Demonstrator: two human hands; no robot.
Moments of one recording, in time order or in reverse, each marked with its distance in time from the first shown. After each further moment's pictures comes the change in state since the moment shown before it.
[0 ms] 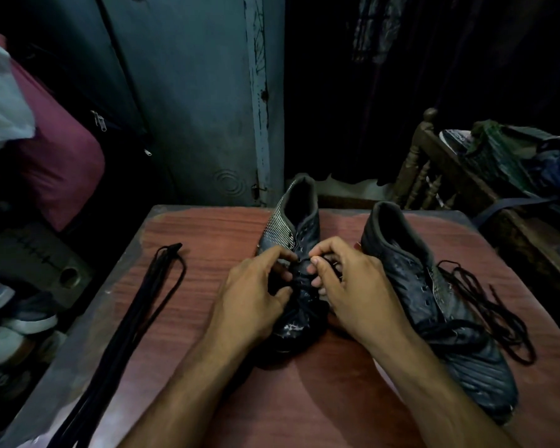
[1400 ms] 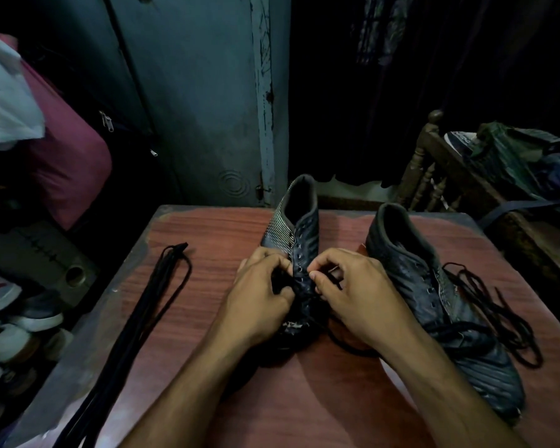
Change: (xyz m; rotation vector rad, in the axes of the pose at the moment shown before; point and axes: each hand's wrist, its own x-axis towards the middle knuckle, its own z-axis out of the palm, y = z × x) left_hand 0.005 -0.010 0.006 -0.085 -0.058 -0.041; right_hand 0.003 0.000 -0.004 -0.142 -0.103 -0.064
